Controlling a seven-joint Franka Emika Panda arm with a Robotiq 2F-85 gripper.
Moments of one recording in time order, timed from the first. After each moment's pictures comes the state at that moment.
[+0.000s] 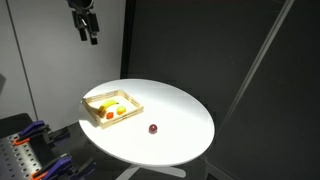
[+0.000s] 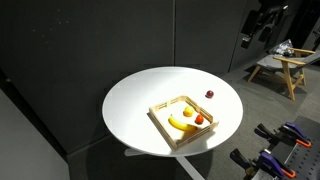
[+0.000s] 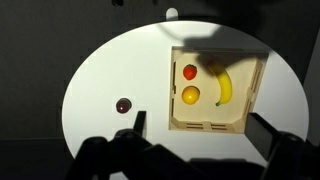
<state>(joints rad) -0.01 -0.66 0.15 -2.52 -0.01 2.00 0.25</state>
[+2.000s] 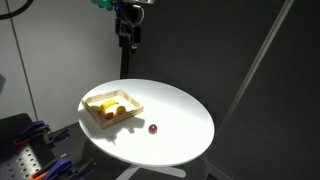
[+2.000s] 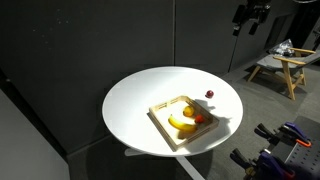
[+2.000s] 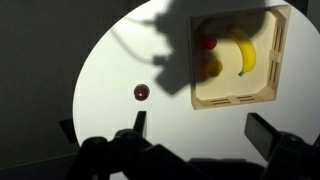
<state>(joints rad) -0.08 -0.33 -0.08 -2.26 0.01 2.03 0.09</state>
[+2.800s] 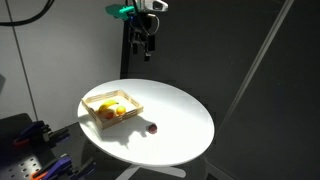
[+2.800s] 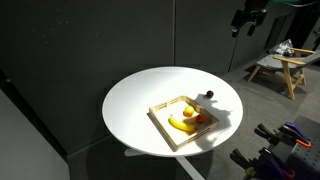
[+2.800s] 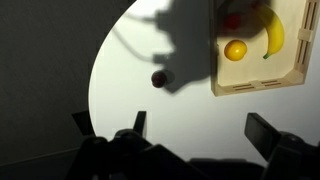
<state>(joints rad) -0.11 -0.23 -0.12 -2.21 -0.02 2.12 0.06</state>
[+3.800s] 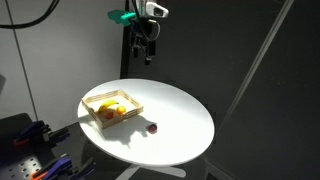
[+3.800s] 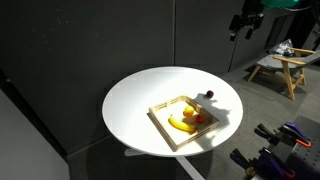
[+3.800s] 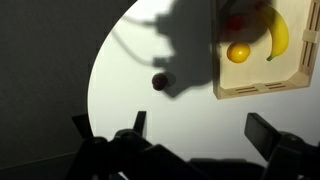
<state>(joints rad) -0.11 -0.20 -0.12 -2.21 -0.02 2.14 0.06</state>
